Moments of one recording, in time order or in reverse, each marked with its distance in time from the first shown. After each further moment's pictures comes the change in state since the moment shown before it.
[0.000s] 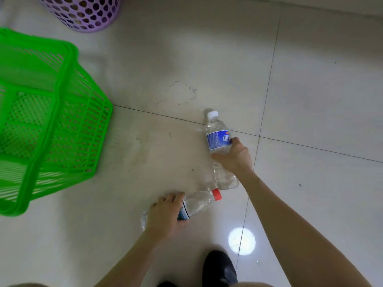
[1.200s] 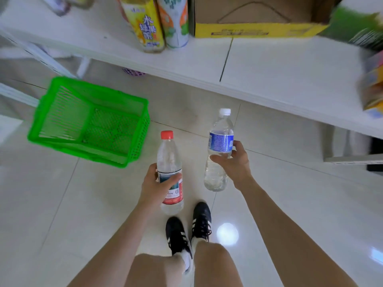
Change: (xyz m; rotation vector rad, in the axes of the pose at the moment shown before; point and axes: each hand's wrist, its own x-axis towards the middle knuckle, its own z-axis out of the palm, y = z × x) left_hand -0.226 0.079 -0.340 -1.323 0.257 -0.516; right_hand -0.308 -0.151 -0.245 0.537 -0.030 -0.026
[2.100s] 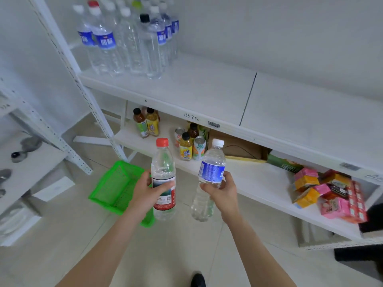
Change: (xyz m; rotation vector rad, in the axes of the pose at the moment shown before) left_hand -0.226 0.274 -0.177 -0.187 0.052 0.375; right_hand -0.264 -0.279 -0.032 0.204 -0.073 -0.397
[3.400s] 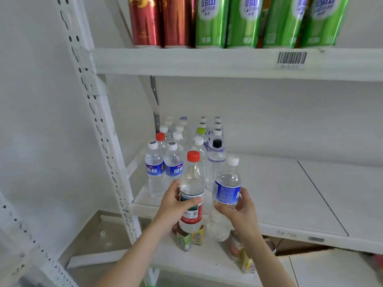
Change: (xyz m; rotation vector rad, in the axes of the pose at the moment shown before) left_hand 0.310 0.235 -0.228 0.026 -0.368 0.389; right_hand 0.157 -0.230 0.319 0.066 0.222 -0.408
